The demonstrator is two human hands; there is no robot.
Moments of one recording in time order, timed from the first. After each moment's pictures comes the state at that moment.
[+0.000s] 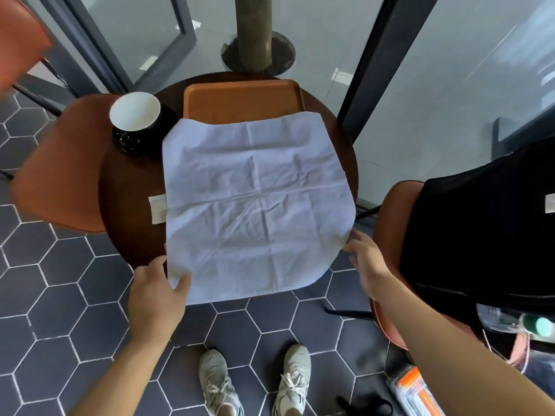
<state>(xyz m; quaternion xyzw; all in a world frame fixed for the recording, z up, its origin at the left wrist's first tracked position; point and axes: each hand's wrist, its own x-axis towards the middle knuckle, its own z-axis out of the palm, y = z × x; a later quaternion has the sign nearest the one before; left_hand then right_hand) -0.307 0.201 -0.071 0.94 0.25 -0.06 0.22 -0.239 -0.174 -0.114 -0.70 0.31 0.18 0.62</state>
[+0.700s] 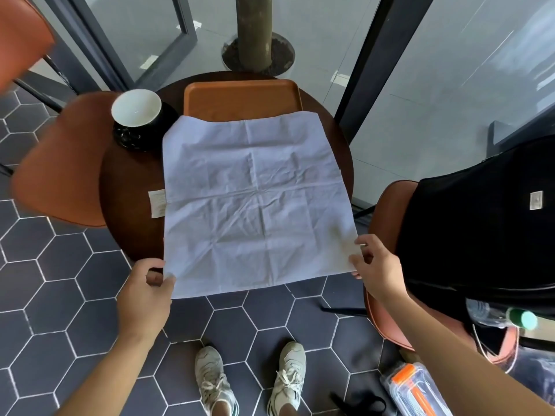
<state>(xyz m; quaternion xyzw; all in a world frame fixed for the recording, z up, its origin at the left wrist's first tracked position) -0.326 0.211 -0.067 0.86 0.30 0.00 0.41 -0.282 -0.200 -0.090 -0.90 0.17 0.08 0.40</state>
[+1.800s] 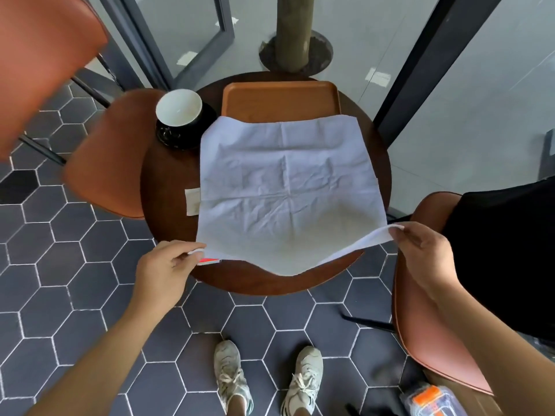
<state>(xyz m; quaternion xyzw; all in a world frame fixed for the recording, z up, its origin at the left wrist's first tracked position) -0.297 0.239 -0.035 0.90 0.12 0.05 0.41 -0.227 -0.206 -0.061 -0.90 0.10 0.00 0.41</state>
